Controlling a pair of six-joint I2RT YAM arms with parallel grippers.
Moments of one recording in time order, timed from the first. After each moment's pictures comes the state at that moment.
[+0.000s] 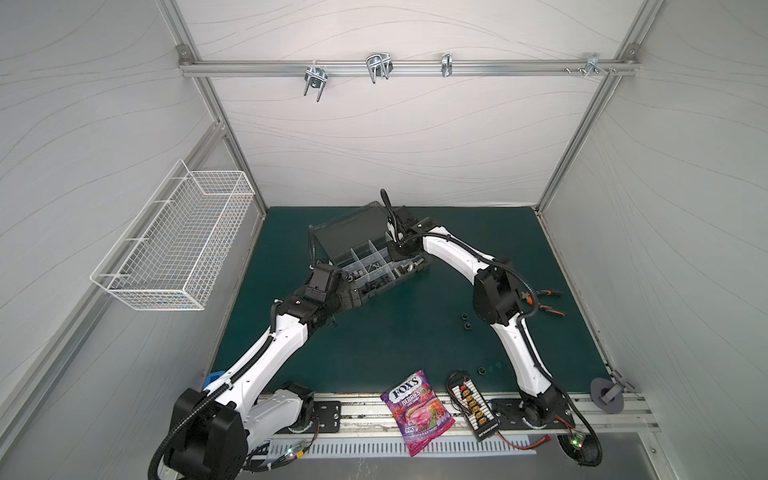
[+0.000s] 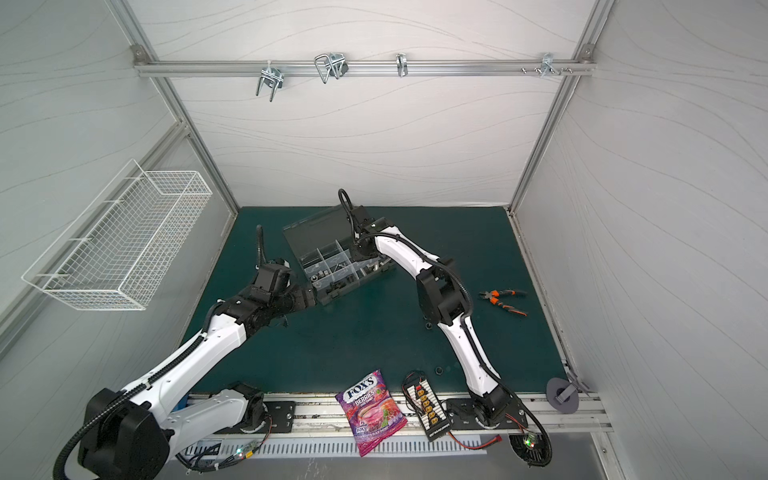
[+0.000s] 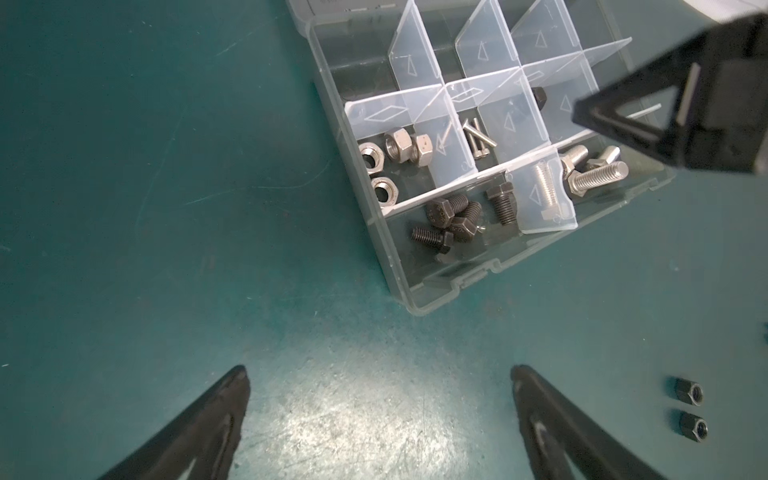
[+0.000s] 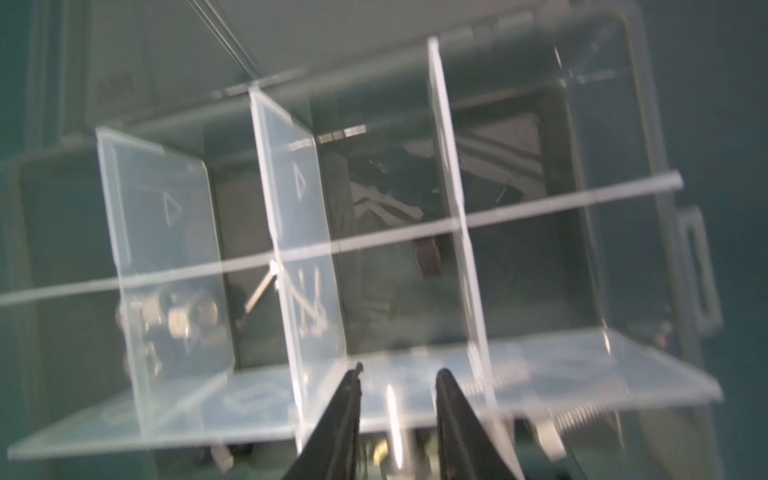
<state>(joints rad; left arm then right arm) -0.33 1.07 0.73 -0.56 -0.10 -0.59 0.72 2.33 2.11 -0.85 -0.01 0.27</state>
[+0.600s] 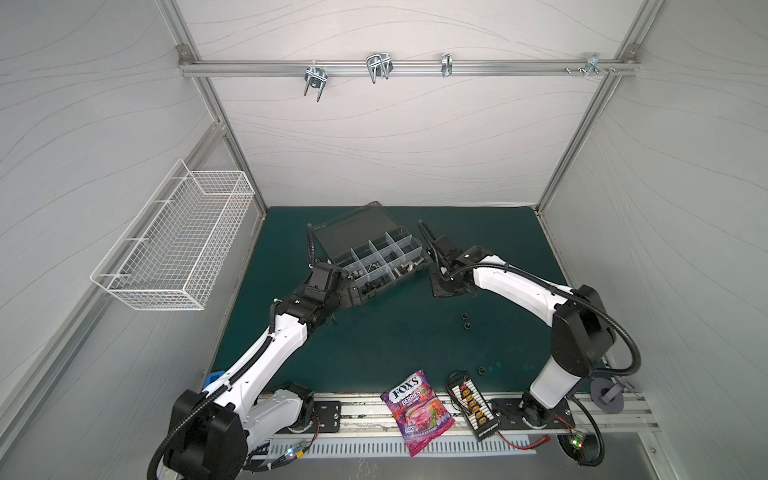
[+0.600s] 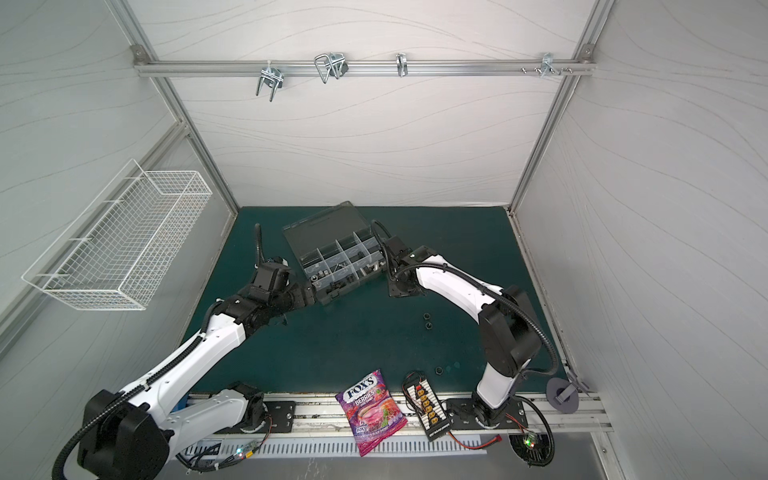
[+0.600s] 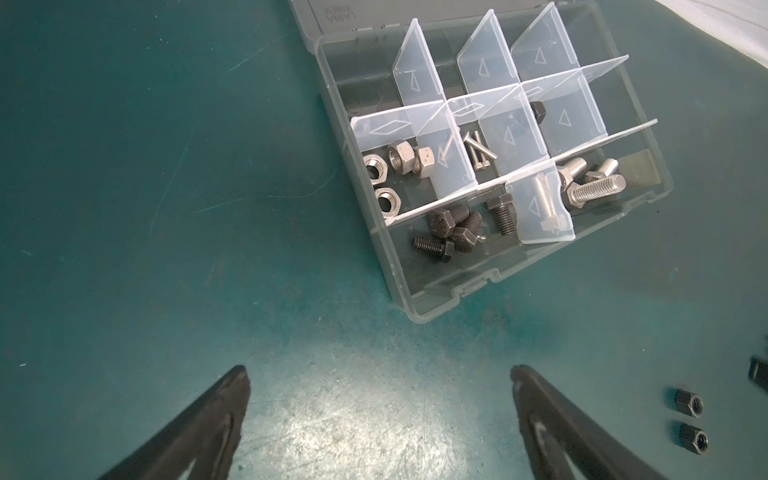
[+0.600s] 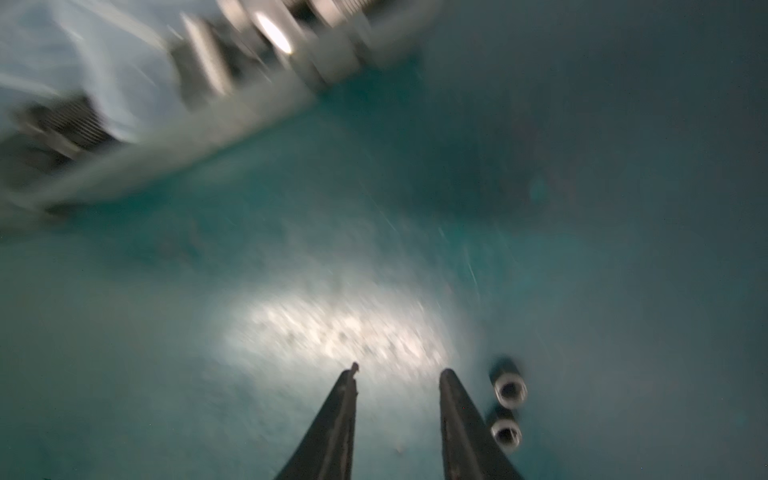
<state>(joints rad) -0.33 1.07 0.74 -0.56 -0.12 -0.59 0.72 1.65 1.25 -0.90 0.11 0.51</state>
